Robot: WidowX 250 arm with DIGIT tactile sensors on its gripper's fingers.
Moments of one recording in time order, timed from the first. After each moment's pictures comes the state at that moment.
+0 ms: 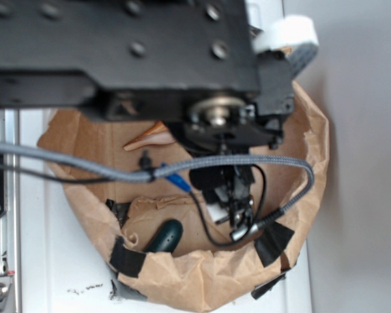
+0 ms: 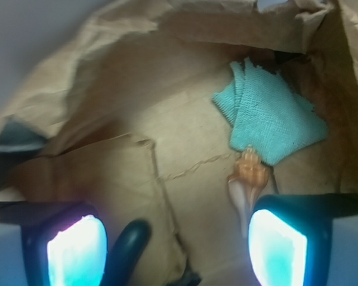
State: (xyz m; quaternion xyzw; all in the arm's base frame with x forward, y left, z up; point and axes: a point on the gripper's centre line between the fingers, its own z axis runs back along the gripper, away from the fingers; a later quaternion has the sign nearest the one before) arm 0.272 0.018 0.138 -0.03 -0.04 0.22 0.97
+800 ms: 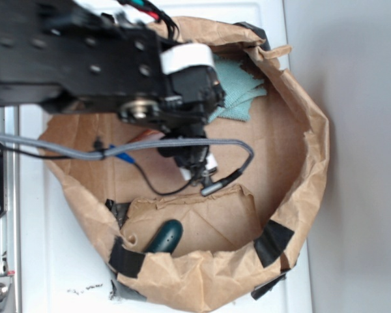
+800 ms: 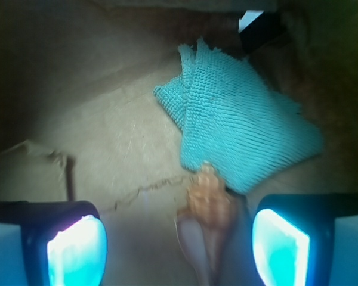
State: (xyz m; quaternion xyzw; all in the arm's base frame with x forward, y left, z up) arm 0.264 0.051 0.076 0.00 -0.11 0.24 0.96
